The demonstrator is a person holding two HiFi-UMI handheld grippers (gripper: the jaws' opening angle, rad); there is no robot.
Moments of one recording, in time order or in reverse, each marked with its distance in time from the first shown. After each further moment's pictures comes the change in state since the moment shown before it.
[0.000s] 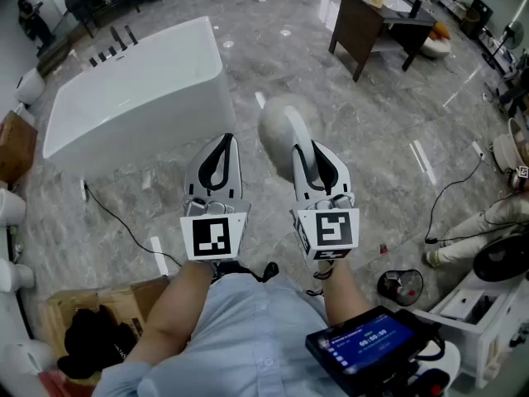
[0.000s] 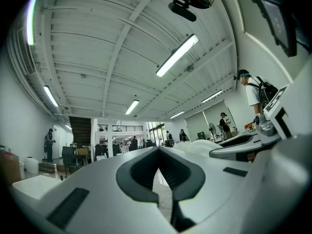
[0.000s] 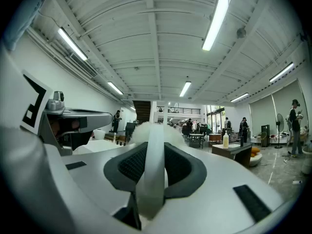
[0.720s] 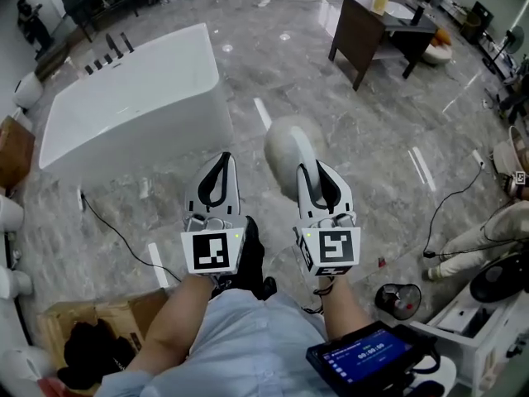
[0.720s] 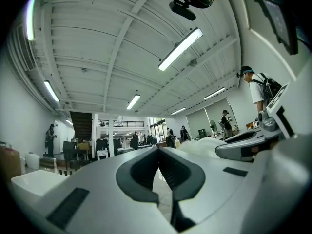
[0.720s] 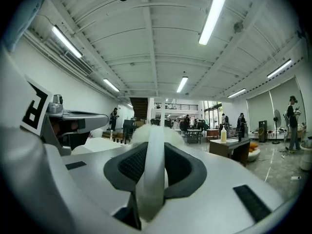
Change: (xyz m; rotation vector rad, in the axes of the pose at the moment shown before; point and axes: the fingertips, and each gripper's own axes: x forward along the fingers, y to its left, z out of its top) left arm 0.045 0.005 -0.041 -0.031 0.044 0.015; right arm 0.036 -0.034 -0.035 0.016 0.050 -0.001
